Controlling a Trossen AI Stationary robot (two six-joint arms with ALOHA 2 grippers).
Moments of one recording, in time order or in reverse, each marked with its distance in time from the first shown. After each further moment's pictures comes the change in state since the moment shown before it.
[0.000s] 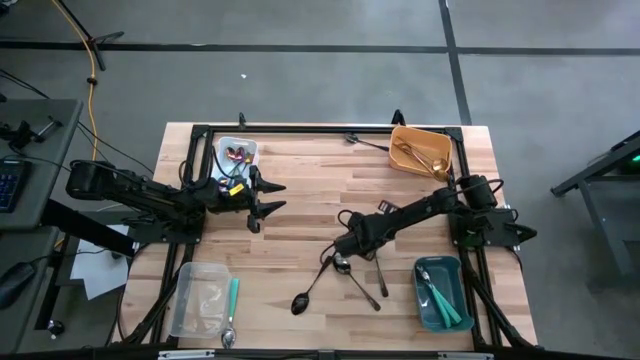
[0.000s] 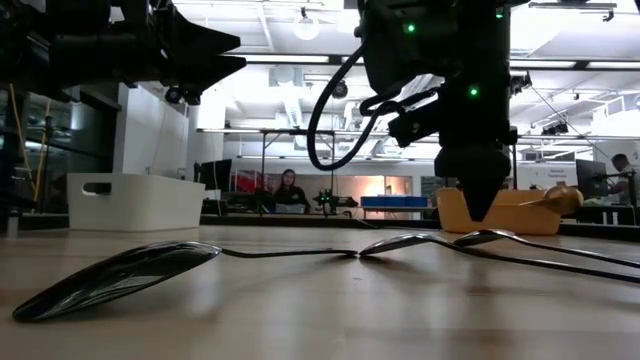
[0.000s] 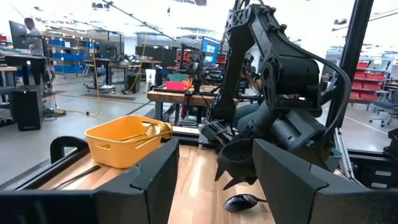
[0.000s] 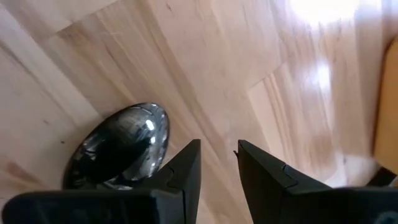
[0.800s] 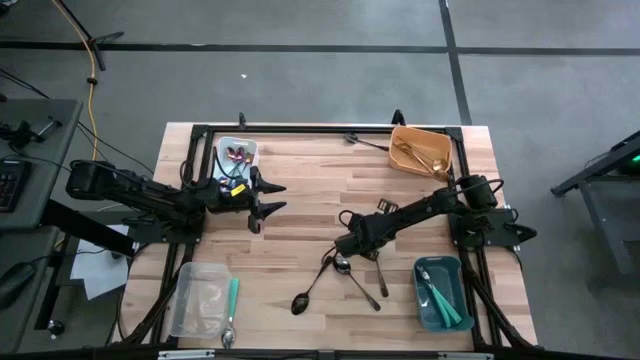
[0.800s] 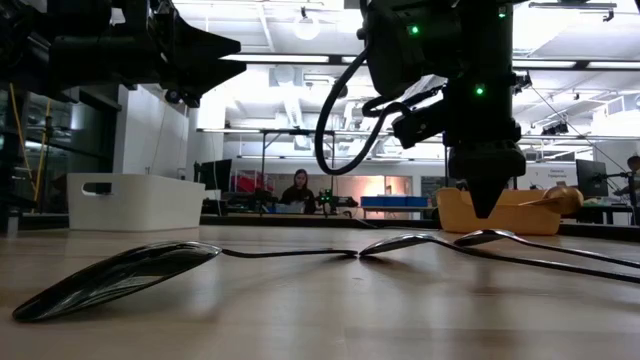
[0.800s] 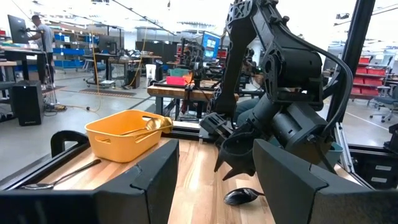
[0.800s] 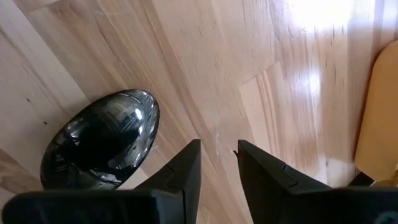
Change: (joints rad) left arm 0.000 0.000 0.000 -0.023 0.000 -0.002; right arm 0.004 -0.001 0.001 -0.031 0.009 -0.075
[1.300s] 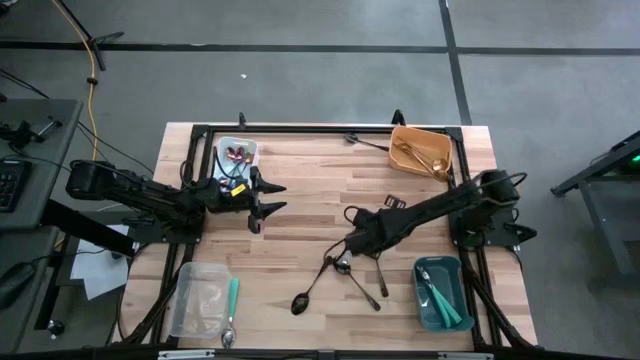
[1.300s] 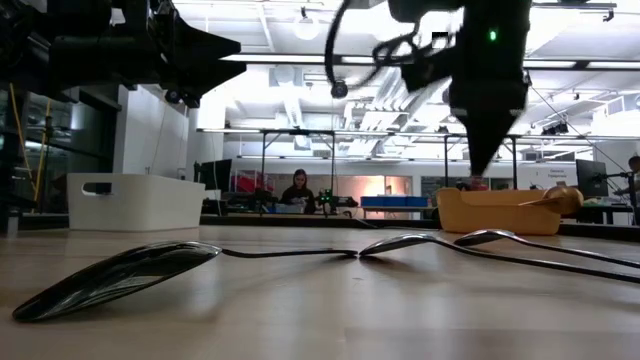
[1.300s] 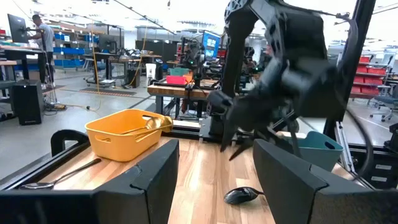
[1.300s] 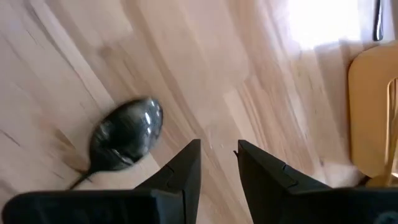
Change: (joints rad) left arm 0.000 0.000 0.000 -0.003 0.000 0.000; right arm 0.032 -0.168 -0.002 -0.013 0.031 0.061
